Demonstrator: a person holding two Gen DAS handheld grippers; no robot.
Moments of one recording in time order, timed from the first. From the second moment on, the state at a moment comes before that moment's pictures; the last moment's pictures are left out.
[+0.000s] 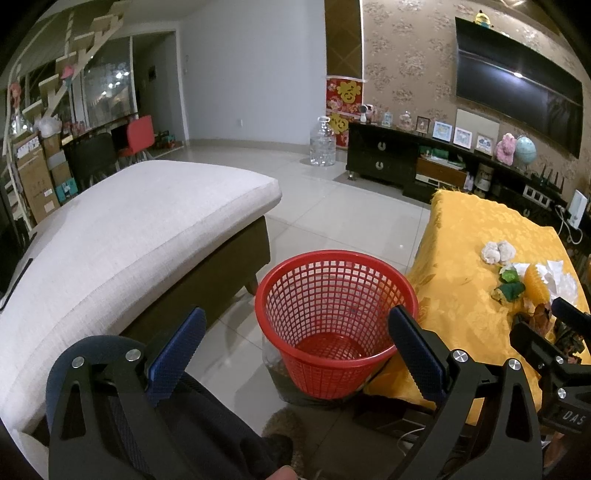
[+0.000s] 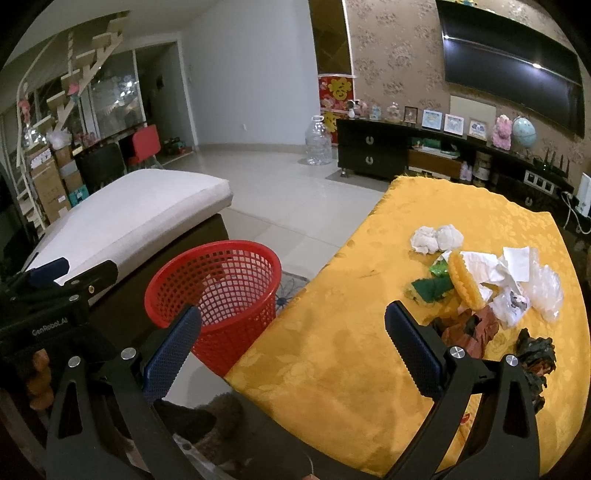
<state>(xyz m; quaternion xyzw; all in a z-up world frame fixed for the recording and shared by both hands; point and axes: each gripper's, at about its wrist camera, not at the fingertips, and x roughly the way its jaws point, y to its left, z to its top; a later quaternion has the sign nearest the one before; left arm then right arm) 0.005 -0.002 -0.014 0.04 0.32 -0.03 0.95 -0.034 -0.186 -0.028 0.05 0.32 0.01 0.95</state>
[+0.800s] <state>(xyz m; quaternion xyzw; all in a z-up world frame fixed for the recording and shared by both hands) 0.005 -0.002 -0.014 0.03 0.32 -0.03 0.95 -0.036 -0.188 -0.027 0.05 0.31 0.01 0.95</state>
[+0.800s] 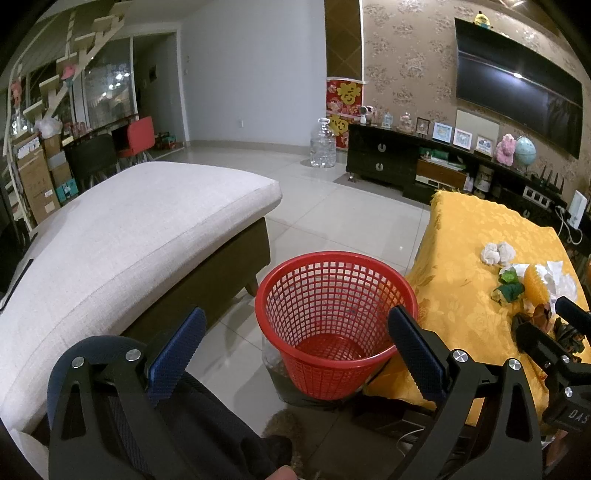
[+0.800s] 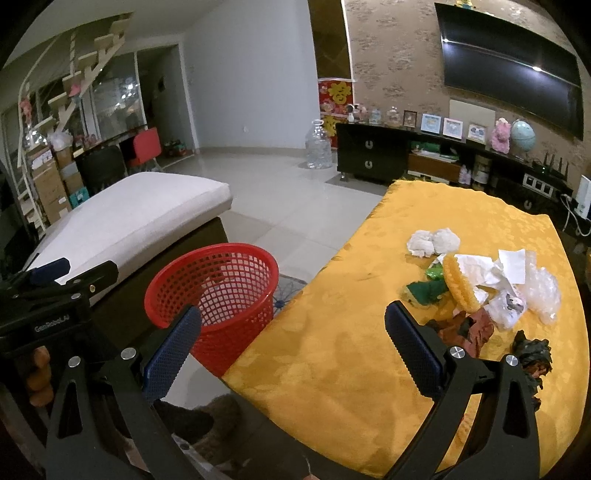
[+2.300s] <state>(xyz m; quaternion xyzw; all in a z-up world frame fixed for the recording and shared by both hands) 0.028 -0.314 -0.097 0.16 0.44 -0.38 0.80 -0.145 -0.426 -0.081 0.26 0.34 -0.32 0.85</state>
